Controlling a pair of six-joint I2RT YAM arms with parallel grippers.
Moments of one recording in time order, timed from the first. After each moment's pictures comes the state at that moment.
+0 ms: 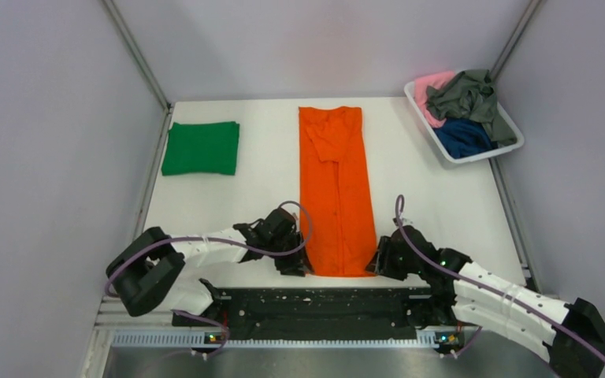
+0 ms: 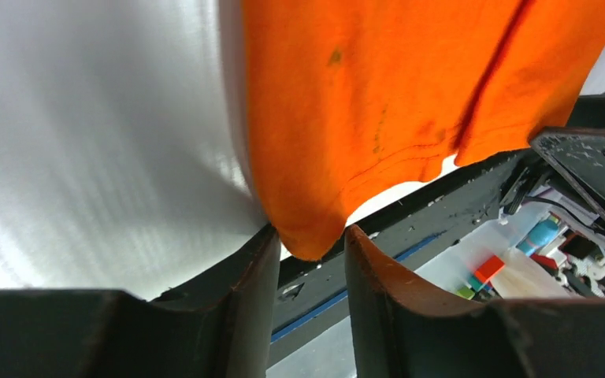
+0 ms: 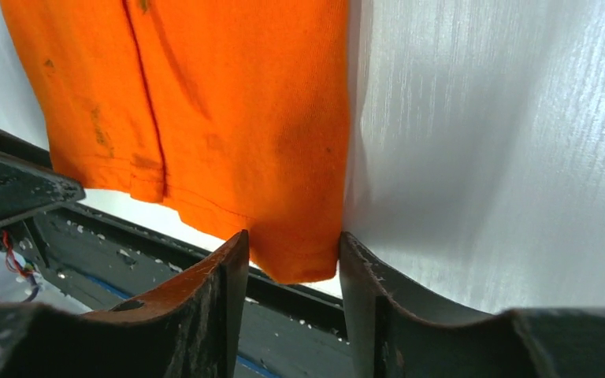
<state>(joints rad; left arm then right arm) -0.84 1.34 0.52 -0.22 0.32 -1.05 0.81 0.71 0.27 -0.48 -0.02 0.97</state>
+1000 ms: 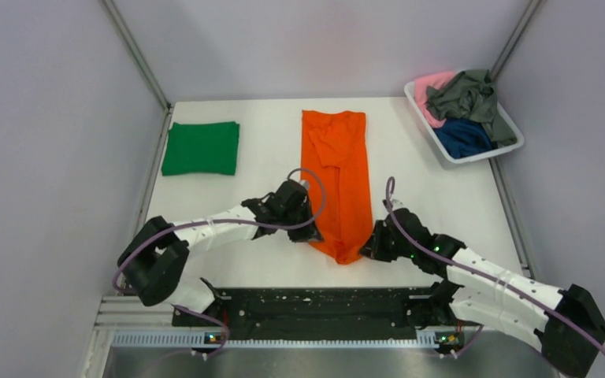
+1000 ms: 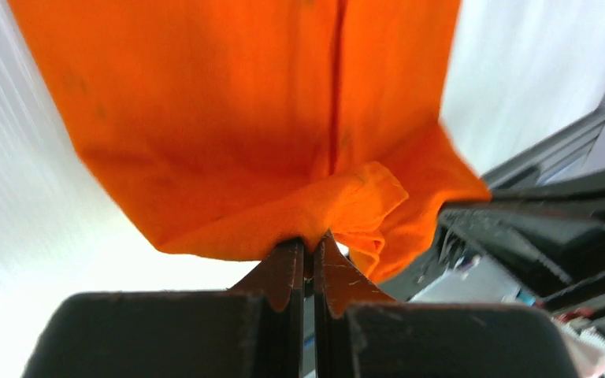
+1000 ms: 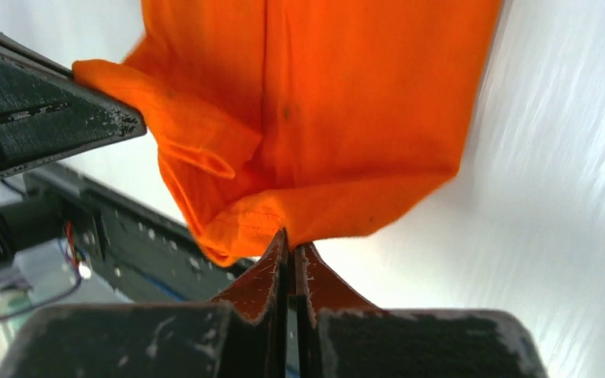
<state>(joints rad) -0.84 1.43 0.76 -0.26 0.23 -0.96 0.79 0.80 0.38 -0.36 -0.08 0.88</state>
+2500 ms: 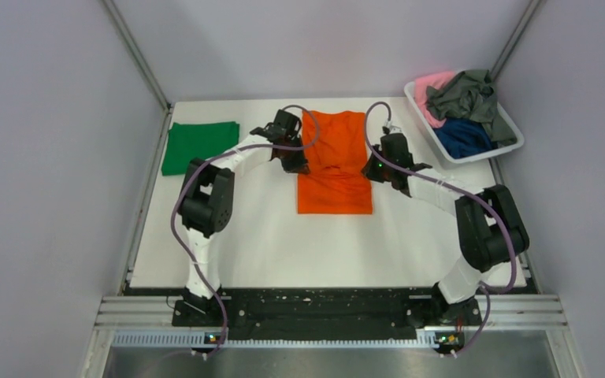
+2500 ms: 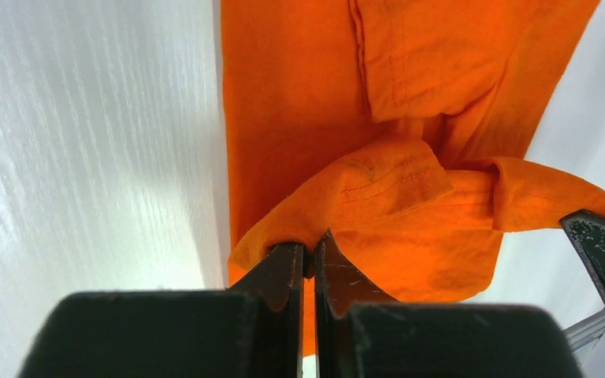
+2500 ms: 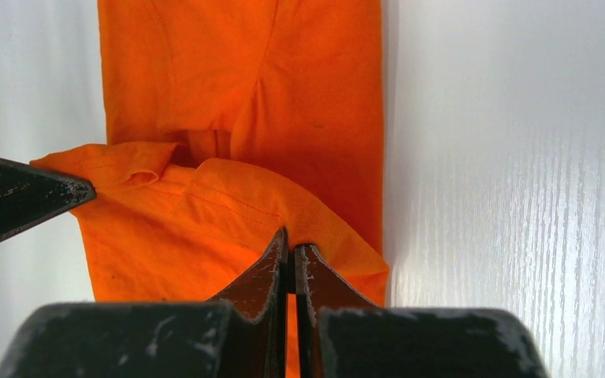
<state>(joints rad) -0.44 2.06 1.60 -0.52 0.19 -0.65 0.37 1.64 0.96 -0.01 0.00 0.55</state>
